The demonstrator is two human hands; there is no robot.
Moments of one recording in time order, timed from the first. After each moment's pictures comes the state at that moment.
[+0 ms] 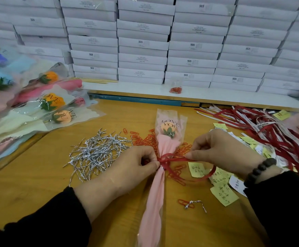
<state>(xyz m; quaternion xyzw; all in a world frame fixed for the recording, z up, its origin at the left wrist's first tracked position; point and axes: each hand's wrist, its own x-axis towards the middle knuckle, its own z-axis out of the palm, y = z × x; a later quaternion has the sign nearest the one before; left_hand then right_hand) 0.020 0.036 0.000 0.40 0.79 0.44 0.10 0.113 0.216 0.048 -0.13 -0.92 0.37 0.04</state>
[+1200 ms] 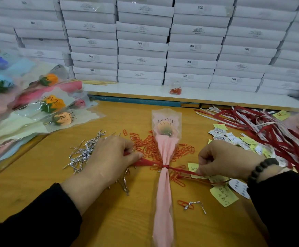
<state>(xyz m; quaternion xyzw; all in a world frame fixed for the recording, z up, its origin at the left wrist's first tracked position) -0.003 0.018 0.006 0.34 0.88 0.30 -0.10 0.113 0.230 0.042 -0.15 -0.96 0.21 -0.08</state>
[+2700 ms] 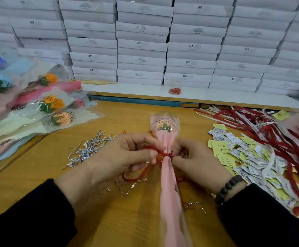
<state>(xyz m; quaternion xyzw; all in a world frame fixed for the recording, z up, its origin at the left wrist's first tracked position) 0.012 0.019 0.025 0.38 0.63 0.61 0.29 0.095 0.185 0.016 -0.13 -0.90 0.40 0.13</state>
